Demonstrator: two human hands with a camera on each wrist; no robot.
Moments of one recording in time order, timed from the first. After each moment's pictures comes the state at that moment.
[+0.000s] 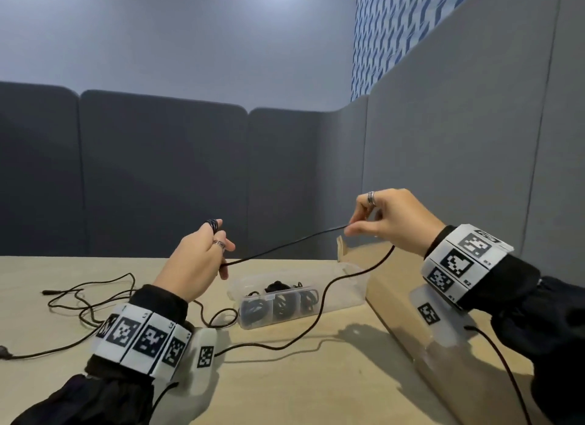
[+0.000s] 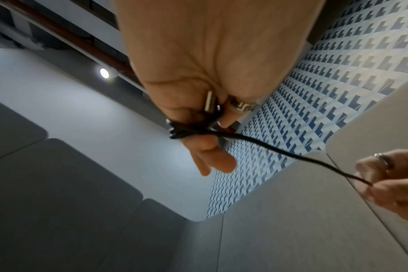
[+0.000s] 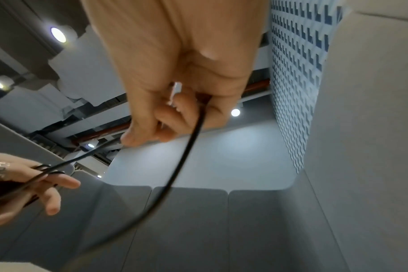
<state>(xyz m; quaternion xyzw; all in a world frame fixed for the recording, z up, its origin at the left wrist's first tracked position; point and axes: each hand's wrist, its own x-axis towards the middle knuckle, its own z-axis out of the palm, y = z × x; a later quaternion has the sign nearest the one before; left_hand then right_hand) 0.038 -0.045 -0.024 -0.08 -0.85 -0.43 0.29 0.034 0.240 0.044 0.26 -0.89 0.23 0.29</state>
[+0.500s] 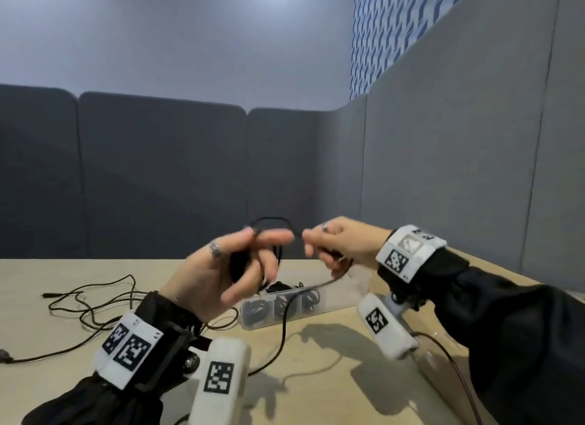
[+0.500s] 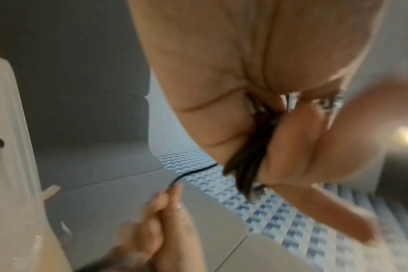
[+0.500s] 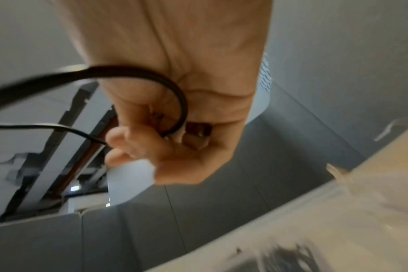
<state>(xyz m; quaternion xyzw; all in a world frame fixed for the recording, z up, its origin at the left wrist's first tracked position) 0.055 -0.030 -0.017 -0.46 -0.48 -0.72 -0.16 0.005 0.191 0.018 0.27 -0.84 0.47 -0.06</state>
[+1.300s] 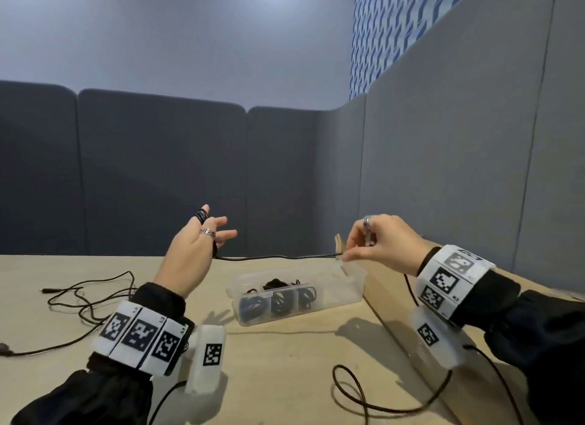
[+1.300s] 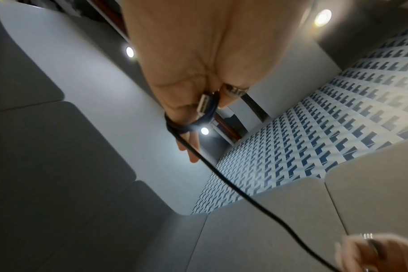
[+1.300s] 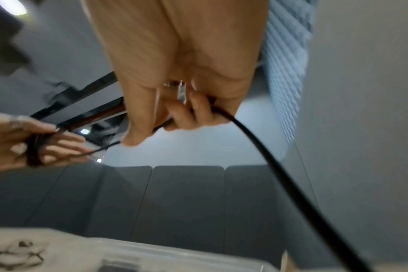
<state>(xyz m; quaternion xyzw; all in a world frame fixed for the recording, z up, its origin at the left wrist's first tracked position) 0.035 -0.042 -0.021 -0.12 -0.70 -0.65 0.28 0.023 0.244 0.013 0.23 -0.92 0.23 0.23</state>
